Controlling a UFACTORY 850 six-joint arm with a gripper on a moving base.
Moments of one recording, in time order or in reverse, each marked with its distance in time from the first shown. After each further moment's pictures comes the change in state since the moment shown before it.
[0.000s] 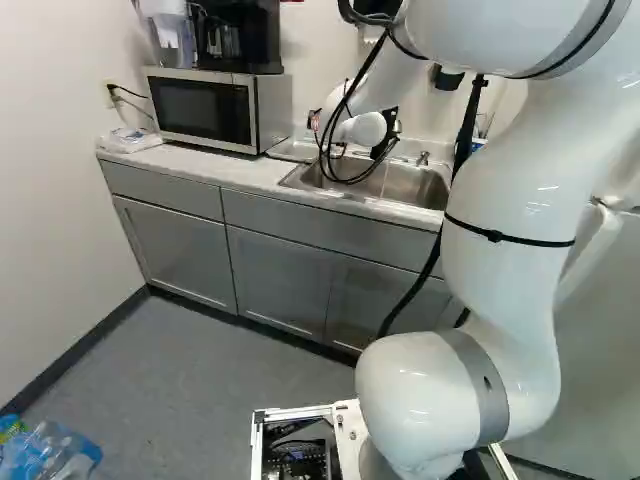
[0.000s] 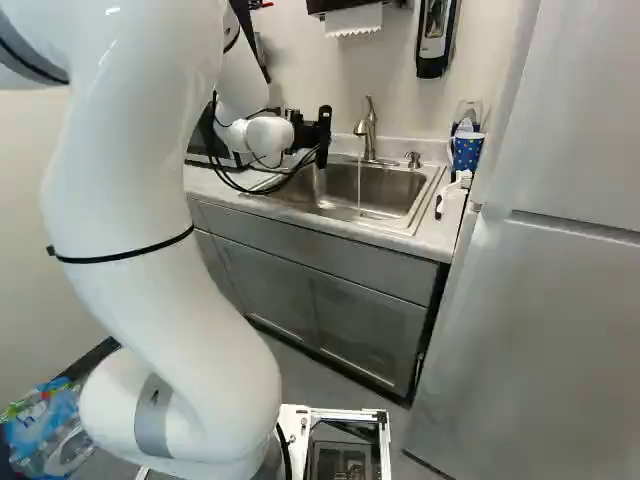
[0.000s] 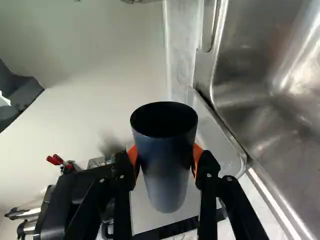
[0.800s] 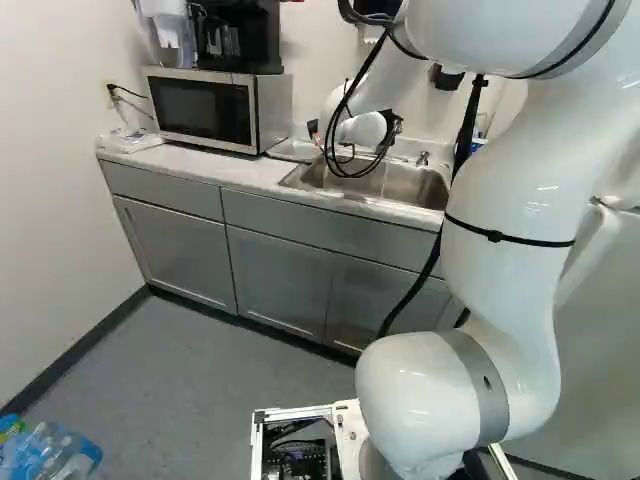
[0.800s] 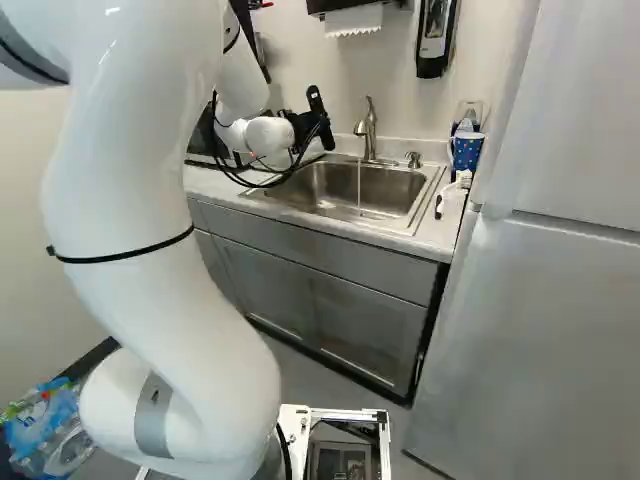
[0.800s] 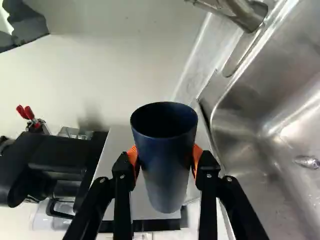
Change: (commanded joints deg) arm 0.0 0.0 0.0 0.0 0.0 -24.1
